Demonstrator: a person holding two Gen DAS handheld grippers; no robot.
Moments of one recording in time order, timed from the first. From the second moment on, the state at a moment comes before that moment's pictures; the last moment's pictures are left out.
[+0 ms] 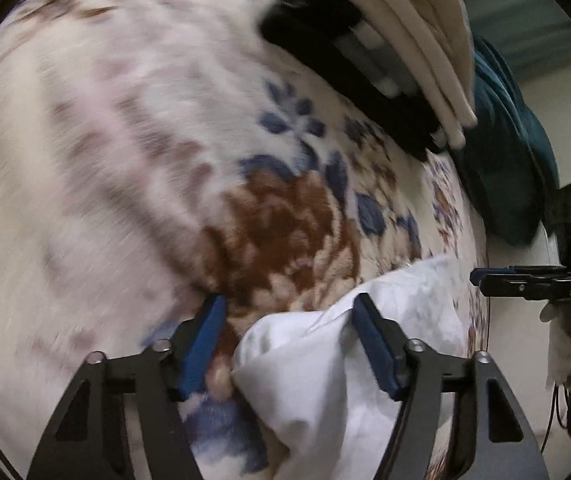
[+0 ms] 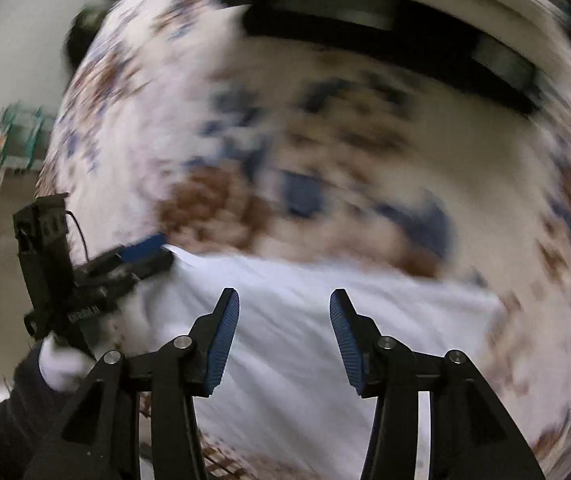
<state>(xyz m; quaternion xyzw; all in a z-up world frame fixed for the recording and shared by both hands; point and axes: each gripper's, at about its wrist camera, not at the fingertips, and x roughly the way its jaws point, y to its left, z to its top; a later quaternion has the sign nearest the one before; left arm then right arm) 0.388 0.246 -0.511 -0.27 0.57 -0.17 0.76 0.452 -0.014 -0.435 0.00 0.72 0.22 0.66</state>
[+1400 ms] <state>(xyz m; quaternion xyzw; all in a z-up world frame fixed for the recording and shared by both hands) 0.363 0.283 -0.499 -0.44 0.53 -0.09 0.72 0.356 -0.174 -0.562 0.29 0.74 0.23 0.57</state>
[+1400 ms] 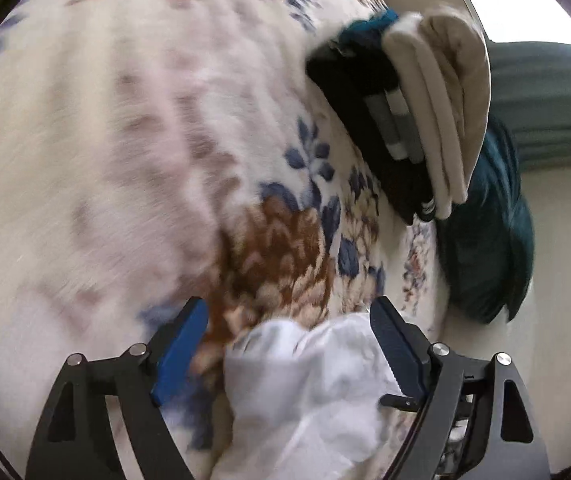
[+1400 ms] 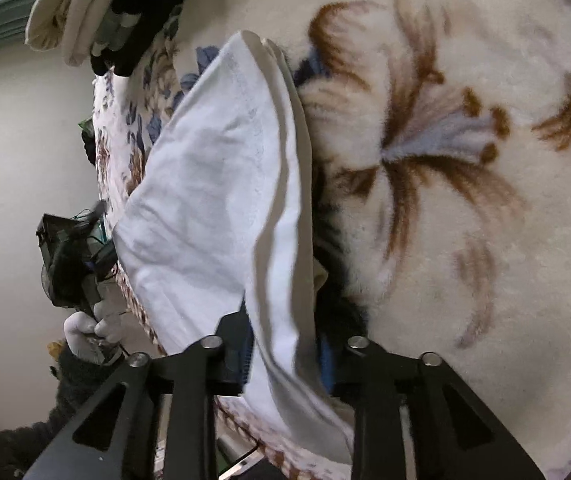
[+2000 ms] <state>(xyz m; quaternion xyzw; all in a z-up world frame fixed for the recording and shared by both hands) 0.384 0.237 -0.524 -0.37 0.57 -0.14 0.72 0.361 -0.168 -0.570 0.26 0.74 0.25 0.56</state>
